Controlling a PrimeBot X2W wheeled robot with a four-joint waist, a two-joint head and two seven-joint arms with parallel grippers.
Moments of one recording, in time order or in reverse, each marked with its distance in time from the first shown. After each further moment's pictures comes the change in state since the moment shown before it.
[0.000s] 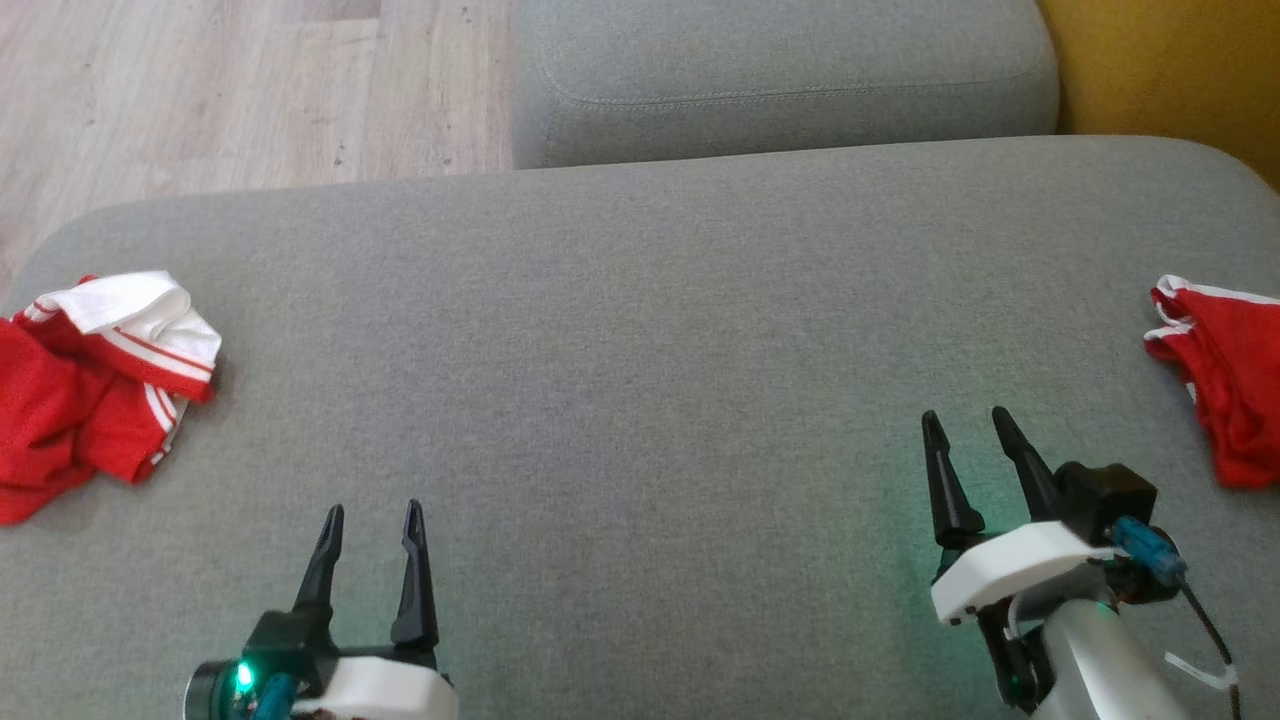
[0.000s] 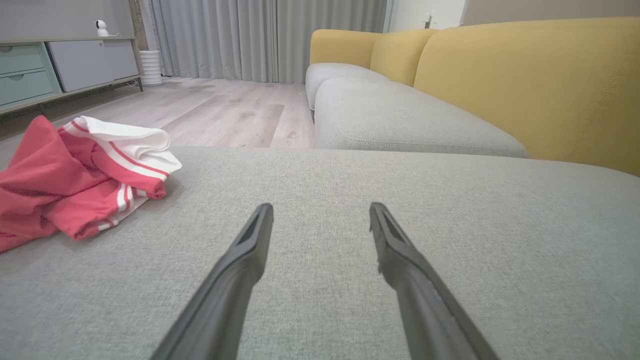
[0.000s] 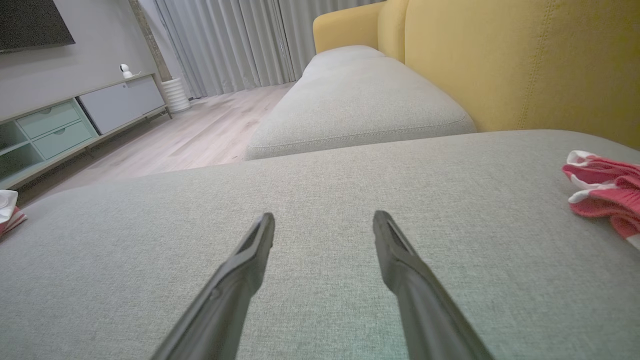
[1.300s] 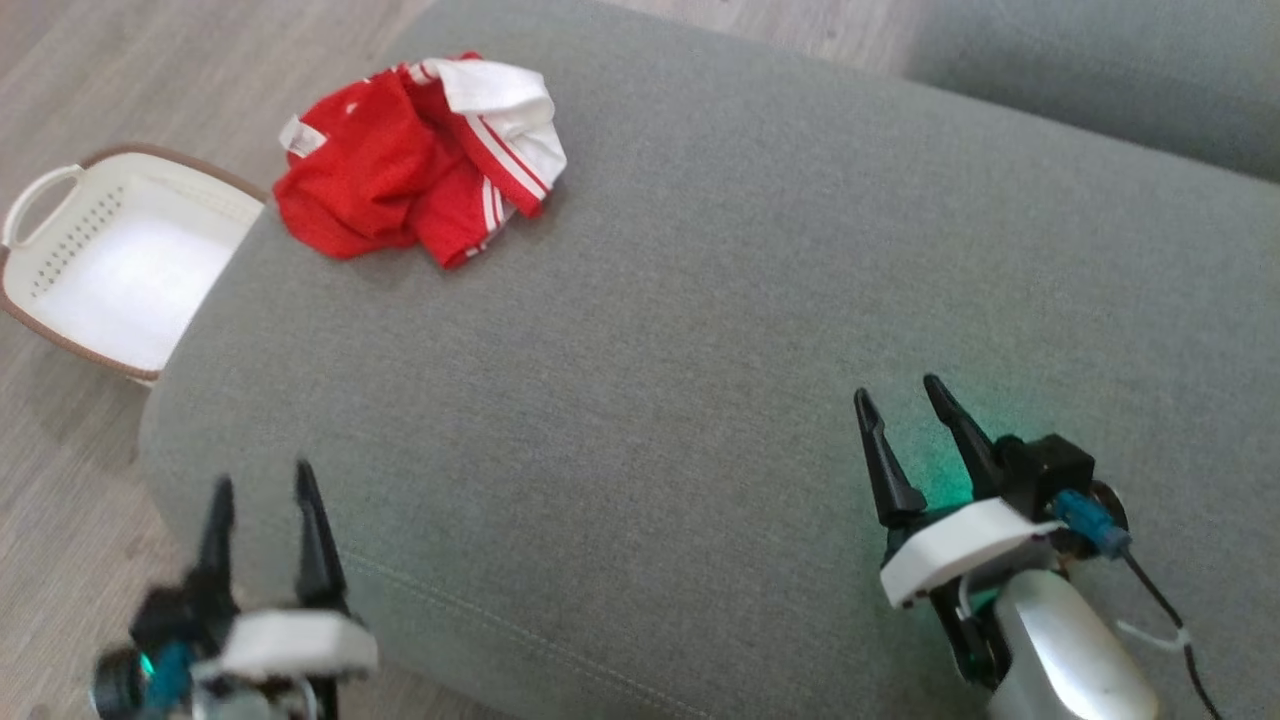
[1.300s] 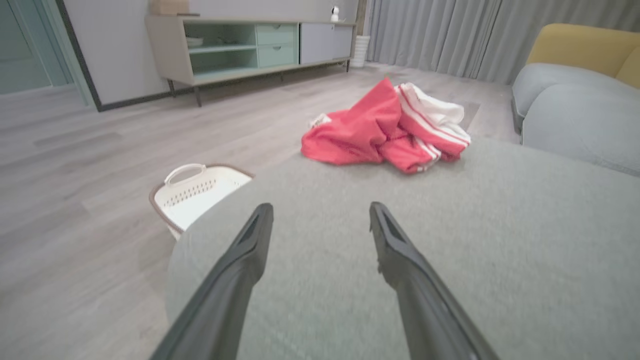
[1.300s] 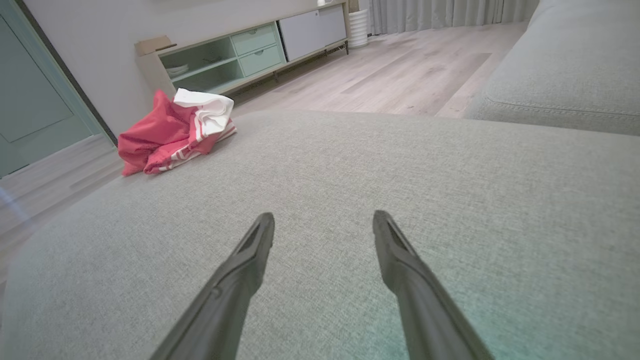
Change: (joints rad) left arm -0.033 -0.003 0.172 0.007 -0.031 -0.015 0.000; right arm -0.036 0.001 0.132 -0.034 0.005 0.000 0.000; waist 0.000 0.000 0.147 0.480
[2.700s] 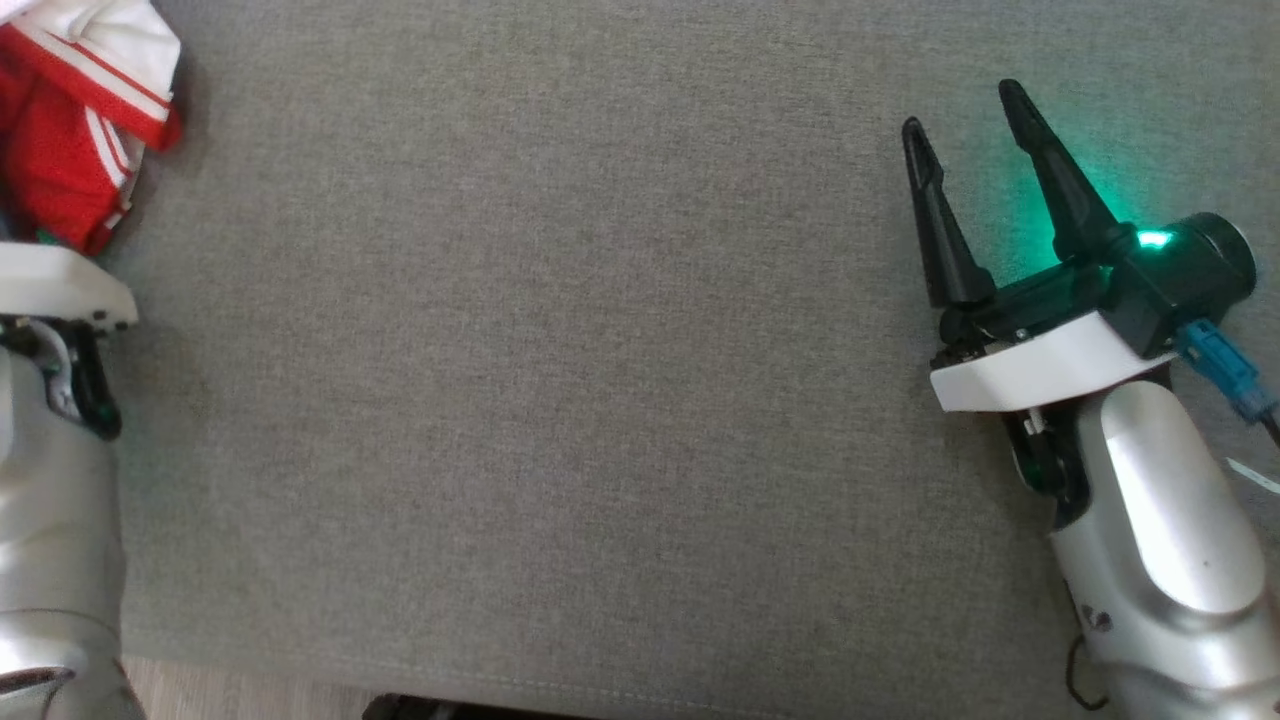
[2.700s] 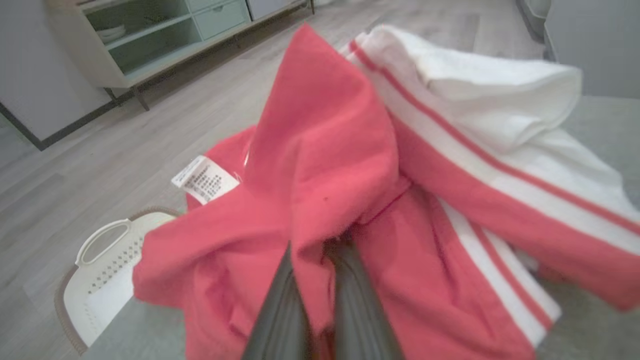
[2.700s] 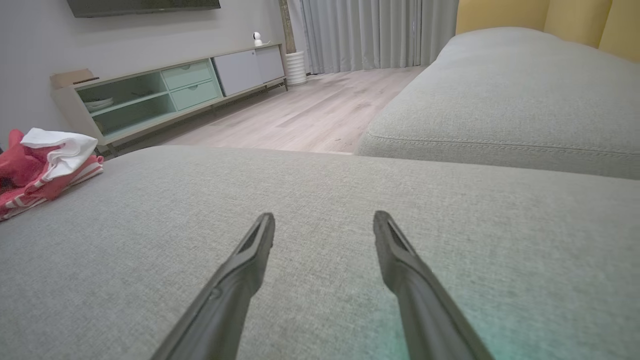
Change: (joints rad) left arm -0.811 0.236 0.182 0.662 0.039 -0.058 -0.004; right arm -0.184 -0.095 0.002 -0.420 -0.070 0.000 0.079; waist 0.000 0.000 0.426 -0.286
